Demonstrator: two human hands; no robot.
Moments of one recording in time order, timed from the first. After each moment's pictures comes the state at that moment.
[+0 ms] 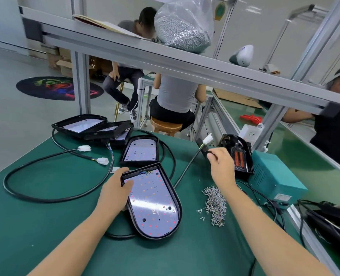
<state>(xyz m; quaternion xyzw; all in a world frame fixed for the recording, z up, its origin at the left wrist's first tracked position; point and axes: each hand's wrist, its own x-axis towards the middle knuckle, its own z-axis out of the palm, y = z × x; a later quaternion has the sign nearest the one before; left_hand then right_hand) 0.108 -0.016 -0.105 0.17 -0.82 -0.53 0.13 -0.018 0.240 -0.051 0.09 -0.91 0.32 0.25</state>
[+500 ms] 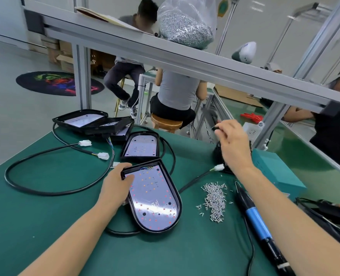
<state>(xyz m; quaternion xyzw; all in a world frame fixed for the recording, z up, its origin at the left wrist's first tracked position) 0.105 -0.014 -0.104 0.17 -0.79 -0.57 0.14 0.003 0.240 0.023 0.22 -0.89 0.24 0.33</state>
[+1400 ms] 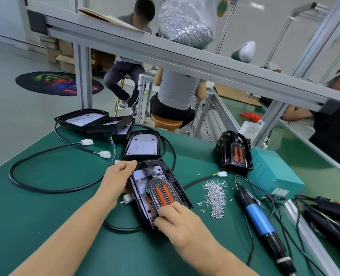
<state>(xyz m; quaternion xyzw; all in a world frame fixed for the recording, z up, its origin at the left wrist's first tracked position) 0.107 -0.017 -0.088 0.19 -0.68 -0.70 0.08 0.156 0.196 -0.073 0.53 -0.81 0.04 0.24</state>
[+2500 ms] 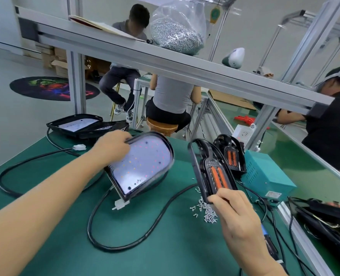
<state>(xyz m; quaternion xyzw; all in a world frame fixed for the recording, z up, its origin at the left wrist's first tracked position) 0.059 -0.044 -0.004 0.03 -0.96 -0.26 0.12 0.144 0.275 -0.049 0.32 -0.84 0.14 0.41</state>
